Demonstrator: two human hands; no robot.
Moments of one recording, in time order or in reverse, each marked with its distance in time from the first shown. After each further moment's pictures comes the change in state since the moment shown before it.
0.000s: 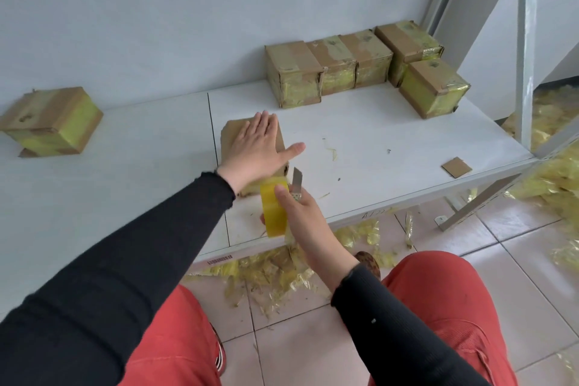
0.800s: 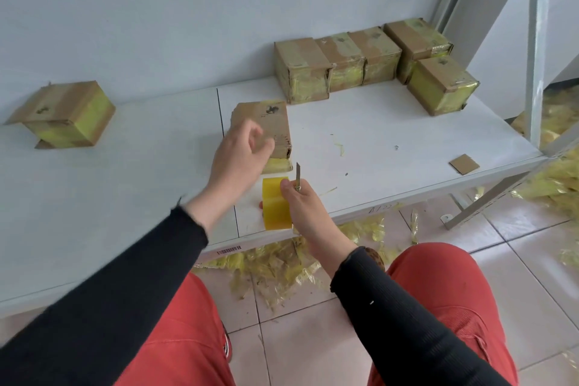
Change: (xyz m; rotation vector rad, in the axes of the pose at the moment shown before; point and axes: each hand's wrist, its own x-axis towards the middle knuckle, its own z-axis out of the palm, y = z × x) left_hand -0.072 -0.015 -0.008 -0.495 0.453 -0.113; right_hand 0.008 0.003 0.010 -0.100 -0.009 0.066
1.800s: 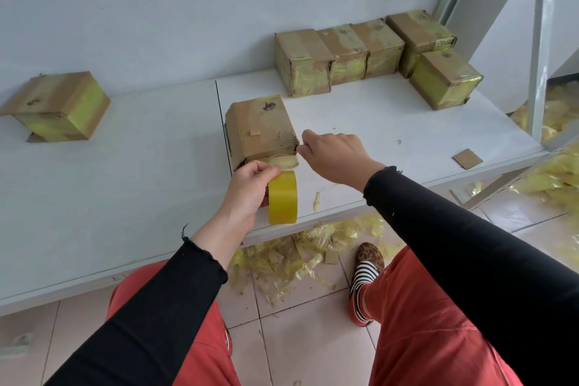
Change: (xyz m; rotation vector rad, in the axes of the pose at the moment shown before) left_hand -0.050 0.001 0.022 -0.888 -0.196 -0.596; right_hand 0.079 -0.053 -0.065 -1.442 0.115 -0.549
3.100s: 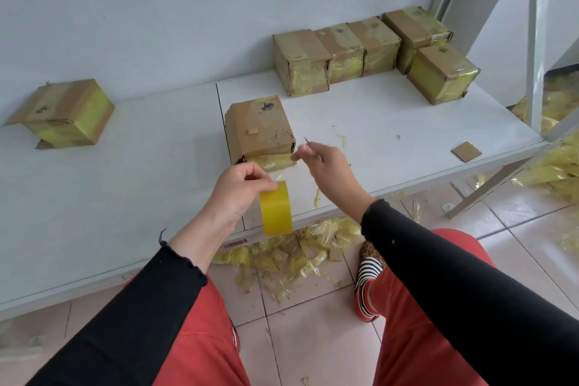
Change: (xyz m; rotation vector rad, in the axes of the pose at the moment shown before) left_hand -0.016 0.013 -0.028 0.370 -0.069 0.147; right_hand -0.041 -0.026 0.023 0.967 0.163 0.209
